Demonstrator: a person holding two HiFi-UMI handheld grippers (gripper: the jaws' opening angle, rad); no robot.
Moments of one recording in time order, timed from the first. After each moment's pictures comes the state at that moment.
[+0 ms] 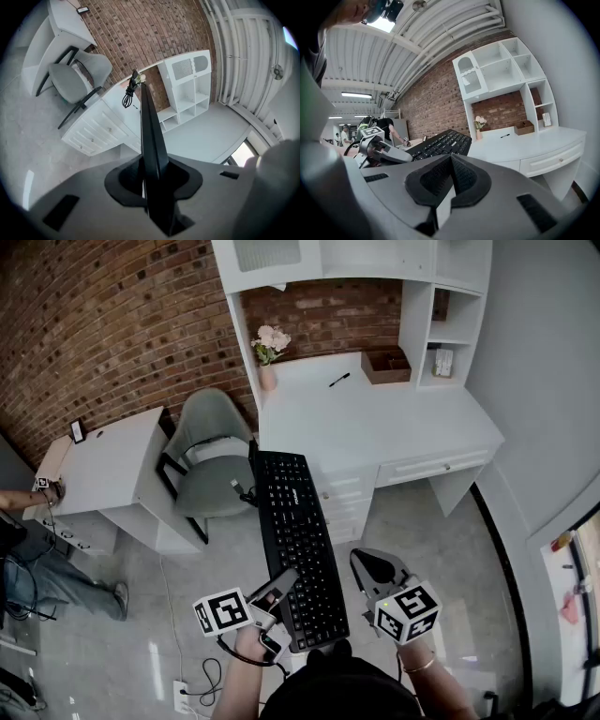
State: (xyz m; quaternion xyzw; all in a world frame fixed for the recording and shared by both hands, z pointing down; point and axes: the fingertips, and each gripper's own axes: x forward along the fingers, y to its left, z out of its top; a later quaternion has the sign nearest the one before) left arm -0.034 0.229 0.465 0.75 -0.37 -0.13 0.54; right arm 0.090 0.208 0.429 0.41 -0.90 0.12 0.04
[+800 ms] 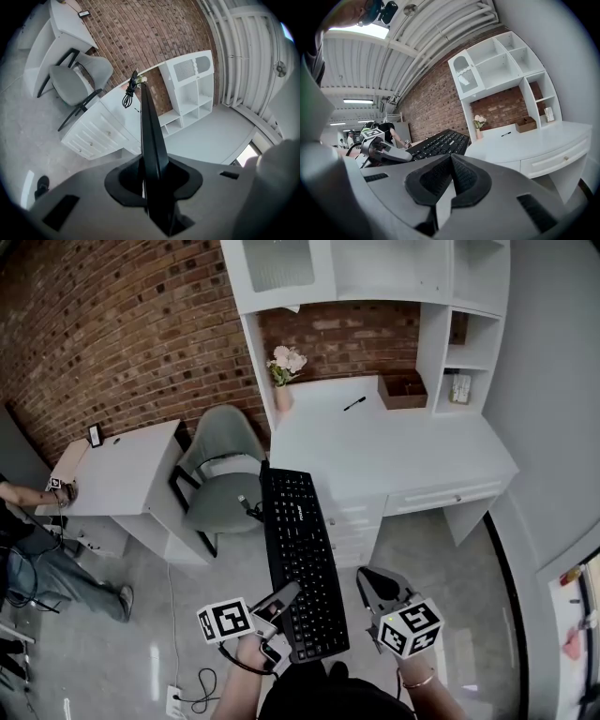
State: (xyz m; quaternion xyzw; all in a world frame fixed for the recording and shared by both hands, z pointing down) left arm -0.014 0.199 0.469 0.73 -0.40 -0.14 0.53; right arm 0.122 0.176 0.441 0.39 -0.91 0.14 0.03
